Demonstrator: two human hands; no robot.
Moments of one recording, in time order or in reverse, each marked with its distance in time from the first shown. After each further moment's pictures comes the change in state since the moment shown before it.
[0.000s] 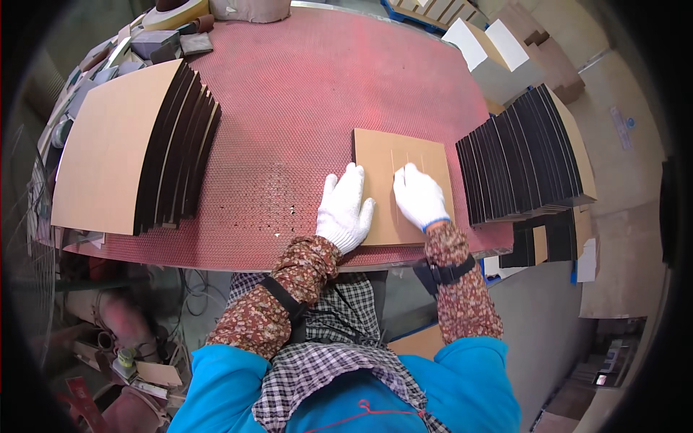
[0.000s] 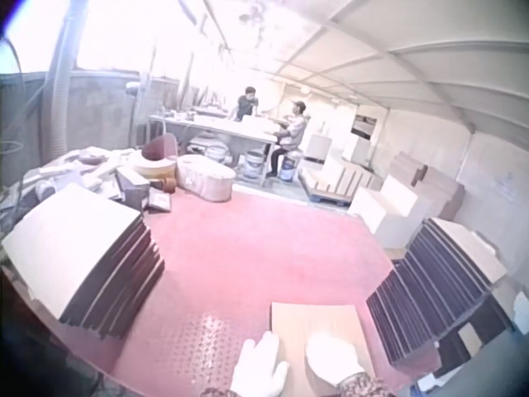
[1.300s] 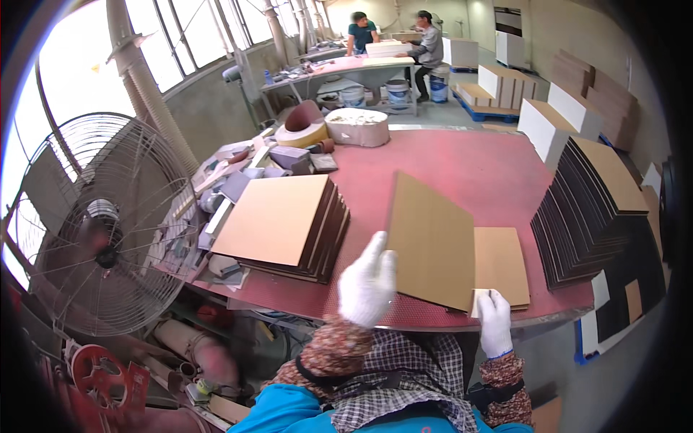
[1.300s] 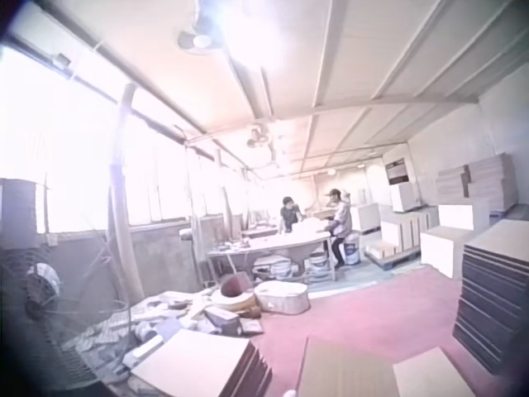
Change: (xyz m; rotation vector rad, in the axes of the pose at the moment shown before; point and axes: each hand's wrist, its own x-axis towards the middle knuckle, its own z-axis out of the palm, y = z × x) left_hand -0.018 0.079 -0.208 -0.065 0.316 -0.194; right_hand -0.142 -0.047 -0.017 1.245 0.192 0.141
